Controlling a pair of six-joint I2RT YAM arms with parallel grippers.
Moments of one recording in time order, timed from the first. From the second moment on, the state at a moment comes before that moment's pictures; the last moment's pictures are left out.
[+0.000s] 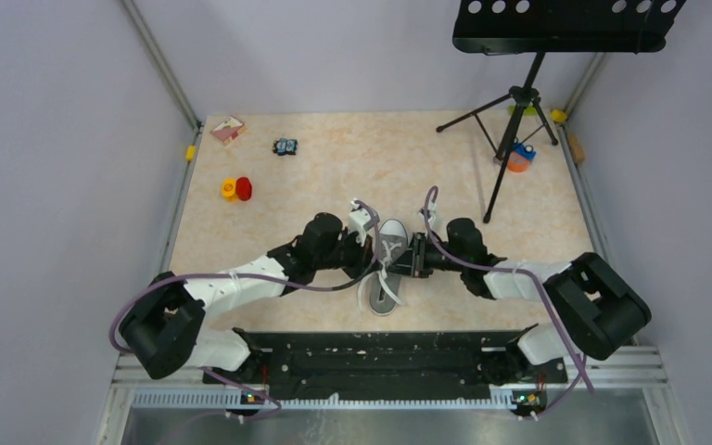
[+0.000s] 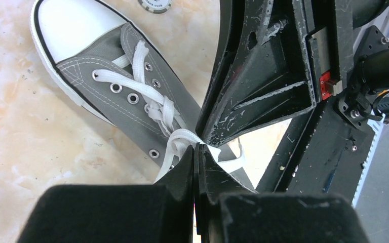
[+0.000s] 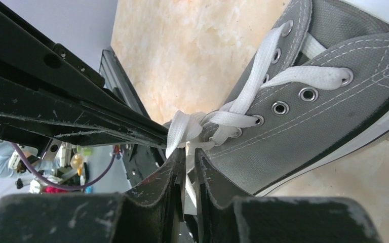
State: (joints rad) left arm -0.78 1.32 0.65 0.15 0.37 -0.26; right arm 0.59 1.42 0.41 0.58 -0.61 0.78
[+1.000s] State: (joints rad) left arm -0.77 1.32 0.67 0.16 0.32 -0.30; right arm 0.62 1.42 0.41 0.59 -0.54 0.79
